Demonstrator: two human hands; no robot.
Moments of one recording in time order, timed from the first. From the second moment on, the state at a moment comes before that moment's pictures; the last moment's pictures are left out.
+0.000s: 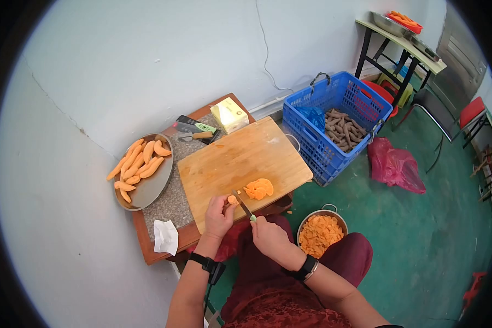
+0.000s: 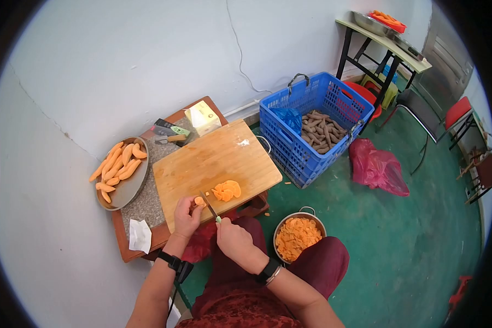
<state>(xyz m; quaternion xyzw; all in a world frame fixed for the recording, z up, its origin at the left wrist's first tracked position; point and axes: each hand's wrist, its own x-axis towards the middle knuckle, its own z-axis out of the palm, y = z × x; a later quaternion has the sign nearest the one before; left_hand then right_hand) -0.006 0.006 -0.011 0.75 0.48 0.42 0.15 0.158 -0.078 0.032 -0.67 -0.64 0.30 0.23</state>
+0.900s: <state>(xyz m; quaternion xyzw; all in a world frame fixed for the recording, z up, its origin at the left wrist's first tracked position) -0.010 0.011 -0.023 0.72 0.47 0.47 0.21 0.154 -0.069 0.028 -0.68 -0.65 0.25 0.23</state>
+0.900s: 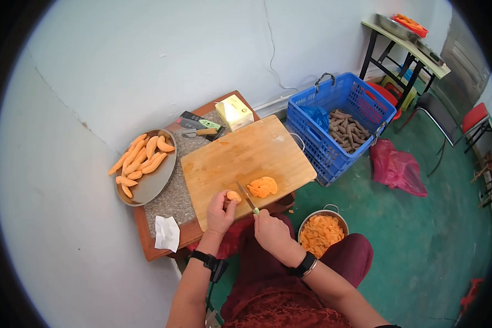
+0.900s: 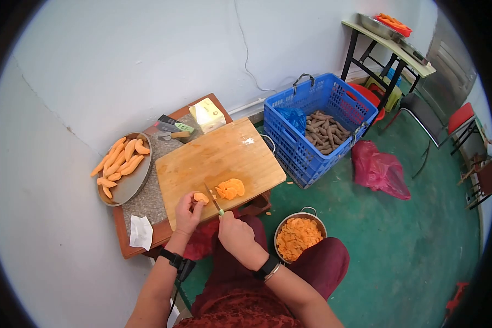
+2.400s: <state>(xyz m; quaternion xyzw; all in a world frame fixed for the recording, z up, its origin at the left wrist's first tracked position) -0.009 0.008 -0.015 0.69 0.49 0.47 0.25 0.151 -0.074 0.028 -0.68 -0.68 0.18 0.22</state>
